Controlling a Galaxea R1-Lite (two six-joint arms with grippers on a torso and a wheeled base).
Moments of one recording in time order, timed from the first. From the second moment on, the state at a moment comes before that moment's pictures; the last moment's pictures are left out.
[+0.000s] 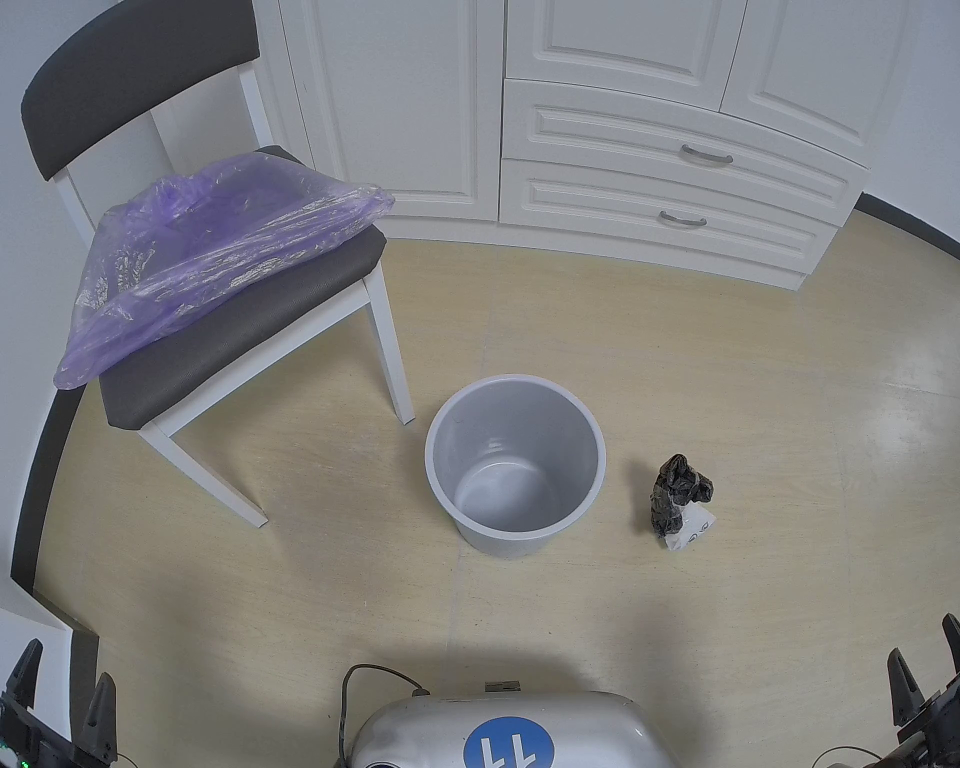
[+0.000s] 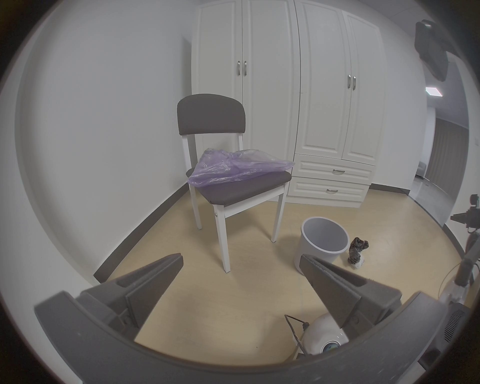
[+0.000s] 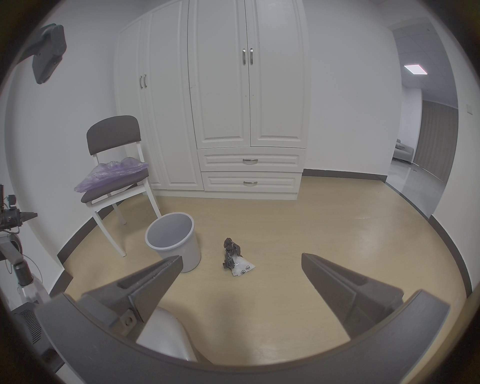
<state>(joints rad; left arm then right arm) 0.00 0.02 -0.02 0.00 0.03 -0.03 0.00 0.02 -0.02 0.00 0.00 0.02</state>
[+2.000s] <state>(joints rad) 0.00 0.02 -0.03 -0.18 0.03 0.05 0.00 0.02 -0.02 -0.01 0.00 -0.03</state>
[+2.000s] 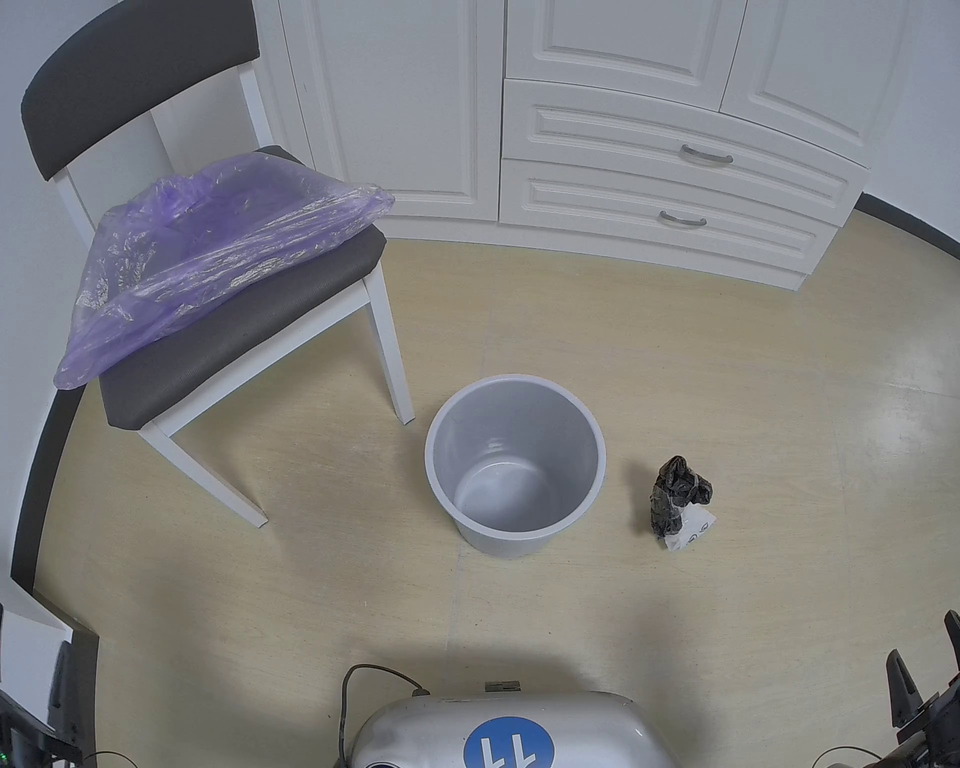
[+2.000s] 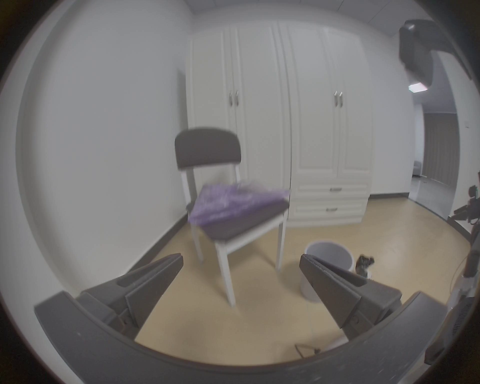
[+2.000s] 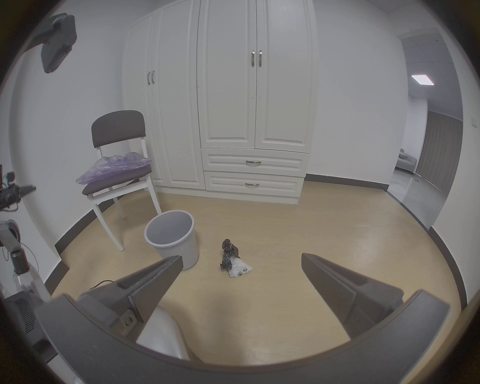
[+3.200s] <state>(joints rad) -0.03 0.61 -0.39 -0.07 0.00 0.20 0.04 0.73 -0.49 -0.20 0.08 -0.08</state>
